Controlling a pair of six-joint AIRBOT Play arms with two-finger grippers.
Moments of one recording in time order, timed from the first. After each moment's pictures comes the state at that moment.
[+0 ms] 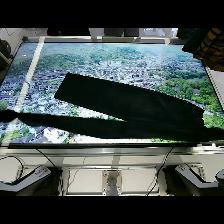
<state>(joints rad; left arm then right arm) 0.91 -1.17 1.07 0.90 -1.44 -0.58 -1.16 -1.06 0.95 -1.40 1.13 1.06</state>
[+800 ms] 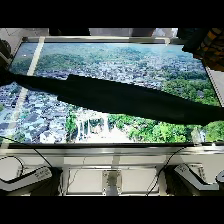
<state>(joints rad) 0.63 -1.27 1.46 0.92 -1.31 -0.92 -1.08 -1.06 1.22 -1.35 1.16 1.22</state>
